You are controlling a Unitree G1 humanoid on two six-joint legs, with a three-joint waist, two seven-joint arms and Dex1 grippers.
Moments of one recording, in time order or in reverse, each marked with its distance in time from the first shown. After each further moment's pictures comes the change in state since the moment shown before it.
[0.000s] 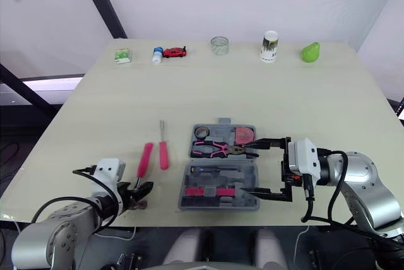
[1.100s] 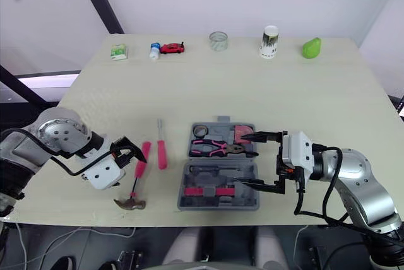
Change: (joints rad) left arm -0.746 0.728 -0.795 0.938 0.526 -2.156 -1.293; right arm -0.041 0.023 0.030 0.000 -0.022 0.011 -0.084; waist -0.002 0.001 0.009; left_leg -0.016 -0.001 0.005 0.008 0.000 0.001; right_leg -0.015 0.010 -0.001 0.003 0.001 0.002
